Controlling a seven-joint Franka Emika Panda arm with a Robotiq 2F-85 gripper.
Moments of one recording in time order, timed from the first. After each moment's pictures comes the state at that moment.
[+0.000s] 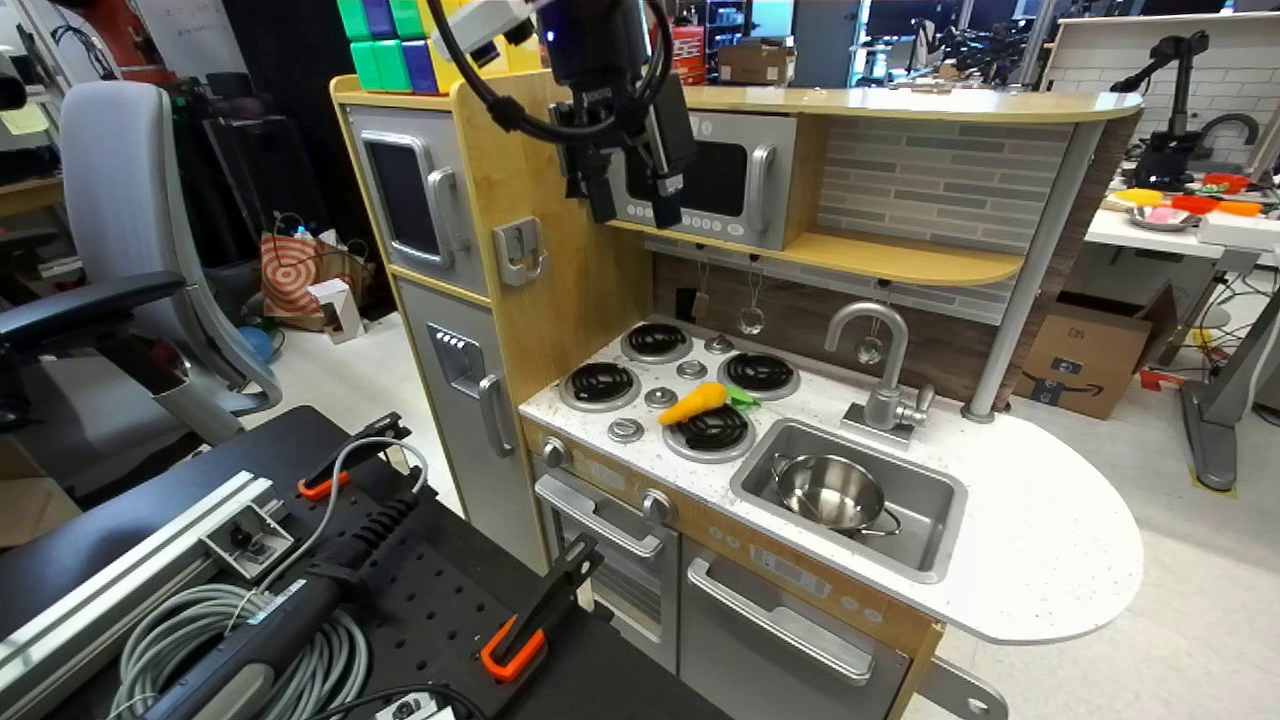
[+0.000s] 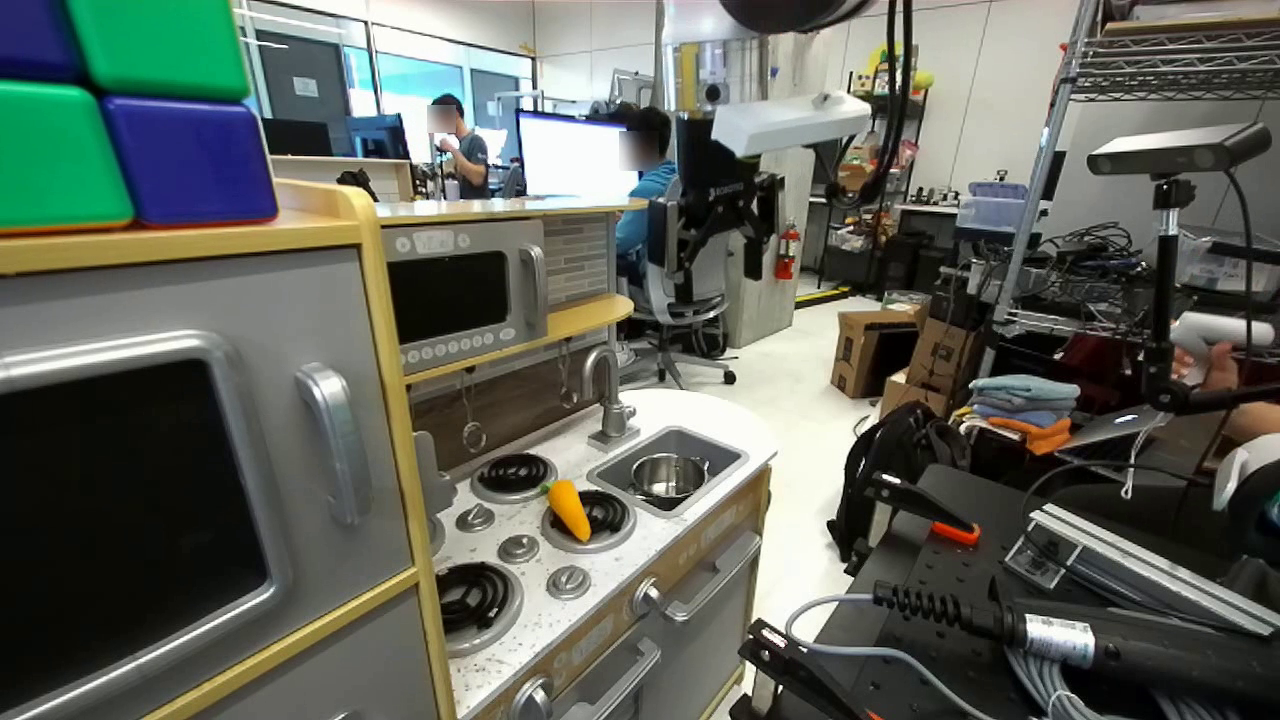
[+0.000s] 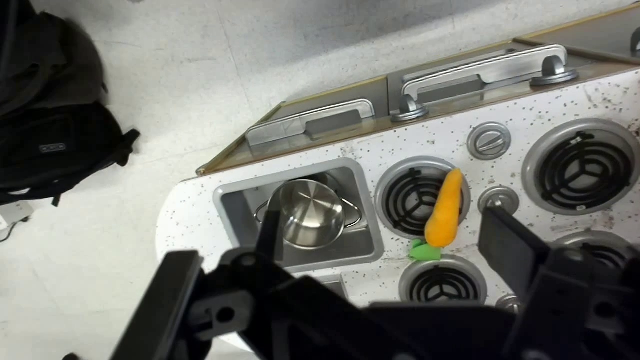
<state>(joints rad) -0.05 0.07 0.05 -2.26 -0.31 2.35 0.44</state>
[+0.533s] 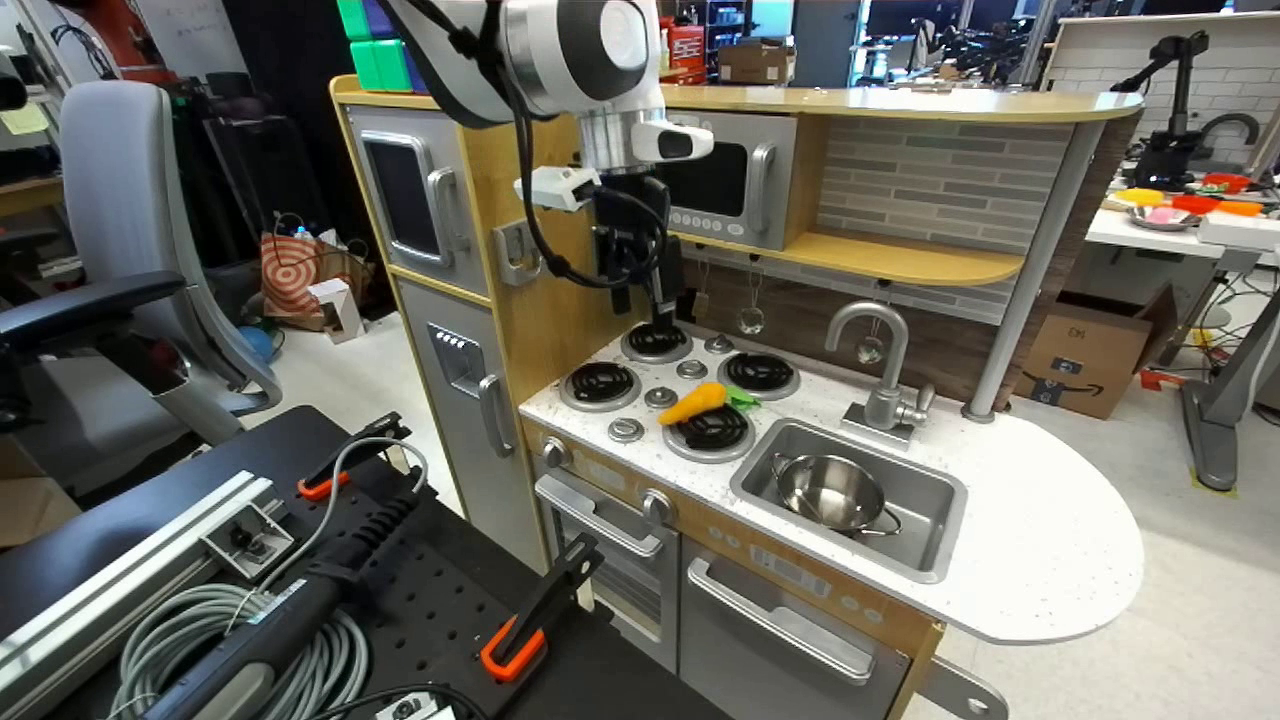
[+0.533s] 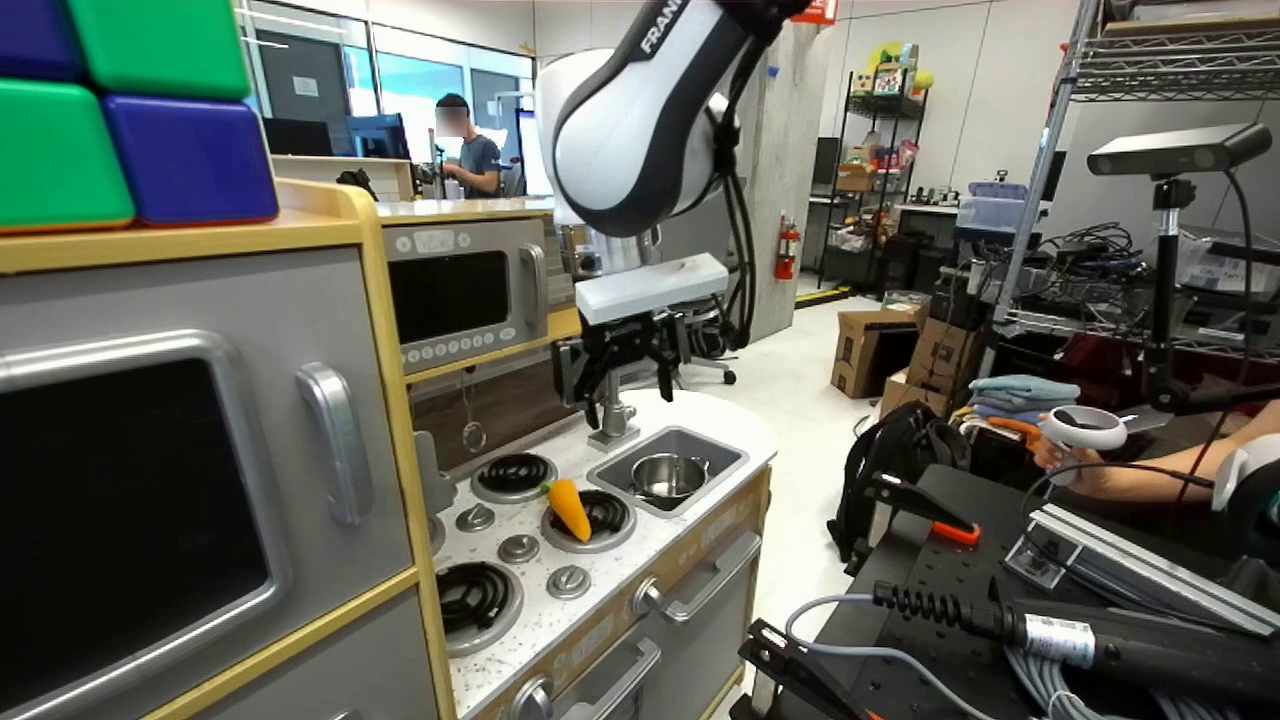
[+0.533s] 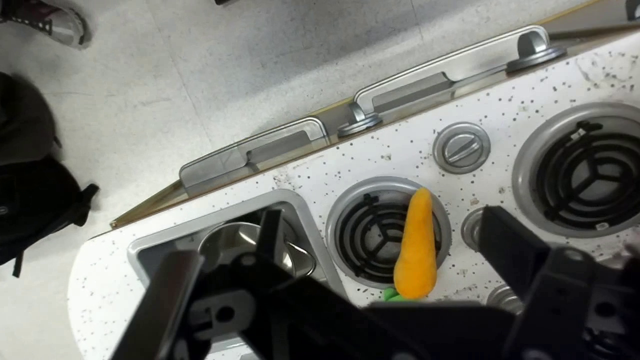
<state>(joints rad) 0.07 0.54 -0.01 -1.94 -0.23 2.39 0.58</state>
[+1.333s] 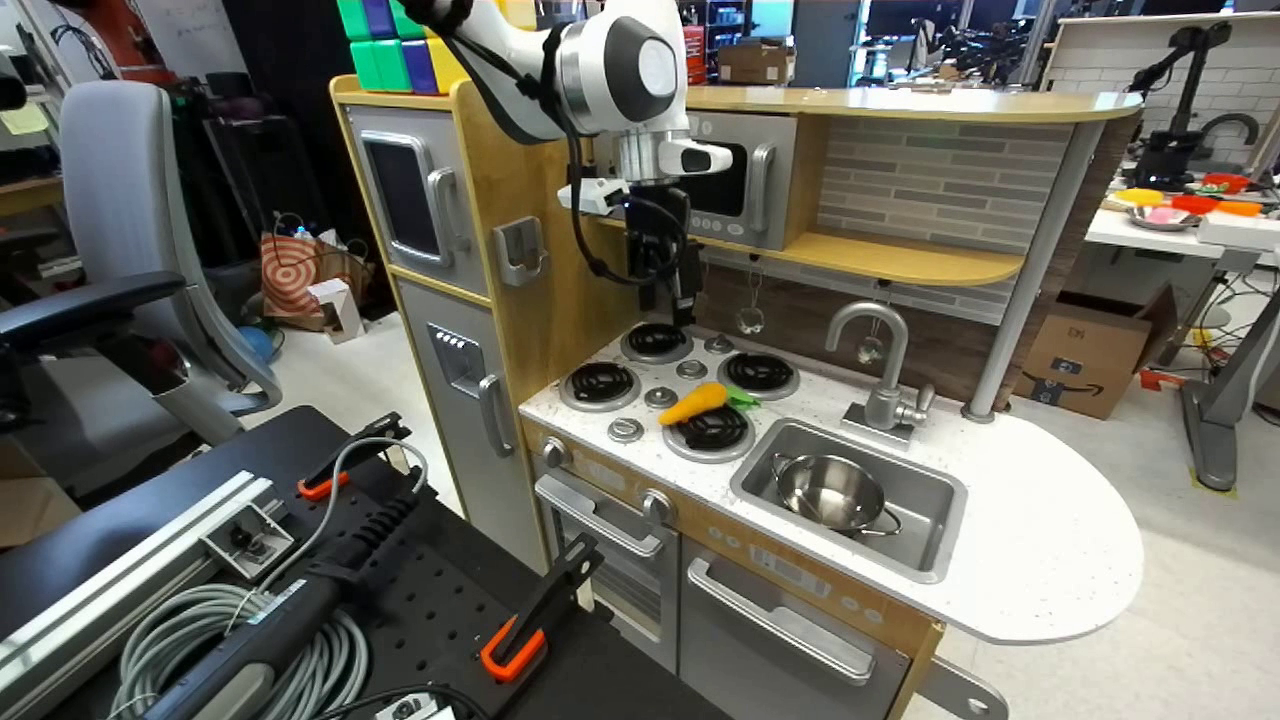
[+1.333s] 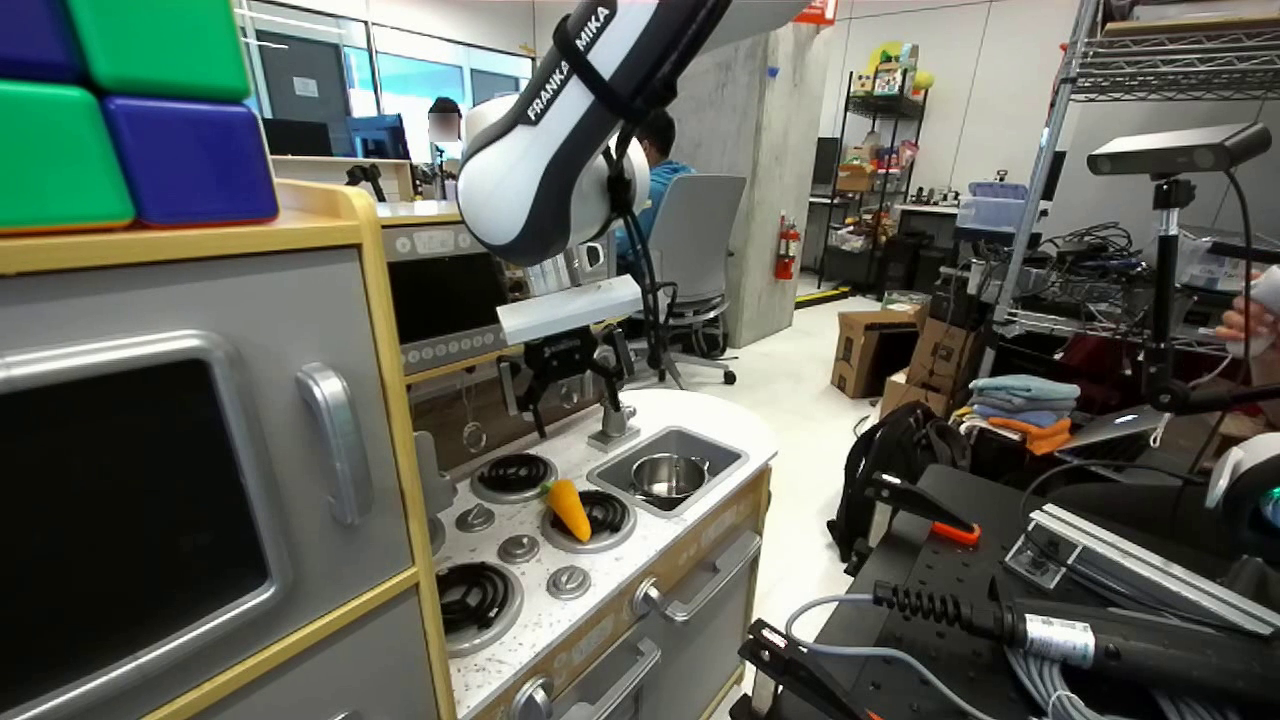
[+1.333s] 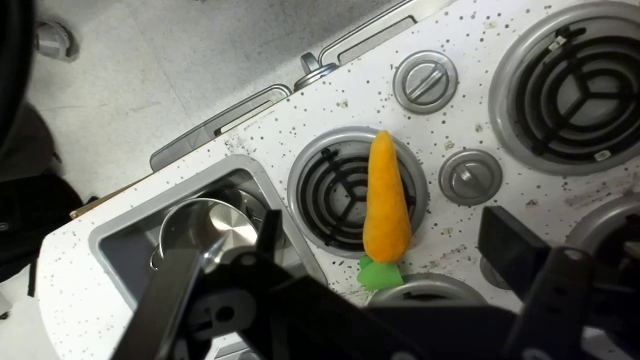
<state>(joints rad) 0.16 0.82 -0.08 -1.53 -0.15 2.21 0.64</state>
